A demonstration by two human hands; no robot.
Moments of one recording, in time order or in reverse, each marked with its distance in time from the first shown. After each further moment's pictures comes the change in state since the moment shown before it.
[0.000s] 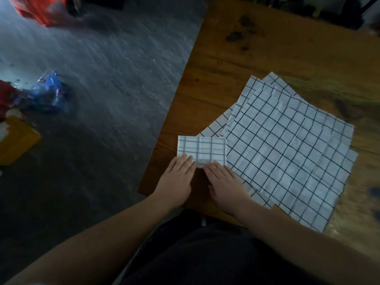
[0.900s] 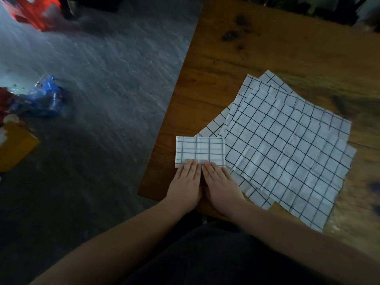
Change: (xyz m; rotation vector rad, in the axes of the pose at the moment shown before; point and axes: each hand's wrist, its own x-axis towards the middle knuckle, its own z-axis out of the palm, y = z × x) left_hand 0.011 0.027 0.023 0.019 -0.120 -0.040; right_hand 0.007 -0.006 0.020 -0.049 -0.044 0.035
